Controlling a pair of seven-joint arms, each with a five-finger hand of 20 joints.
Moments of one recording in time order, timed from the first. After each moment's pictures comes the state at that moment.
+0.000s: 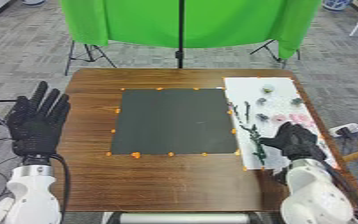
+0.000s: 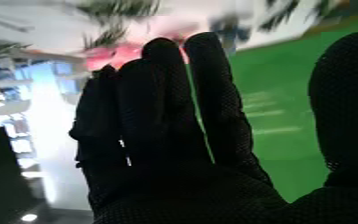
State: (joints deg) left arm 119.7 -61.6 -96.5 -119.2 18.8 7.9 22.7; right arm -113.1 -61.8 82.0 -123.0 -146.0 -7.4 40.4
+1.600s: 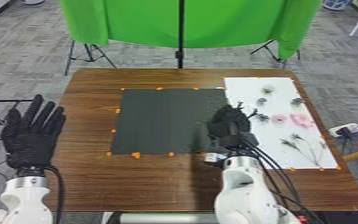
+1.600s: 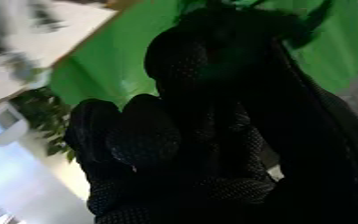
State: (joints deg) left arm 124.2 -61.5 -98.6 -118.2 16.5 6.0 23.6; right arm -97.4 -67.6 54.7 -118.5 -145.8 18.4 40.3
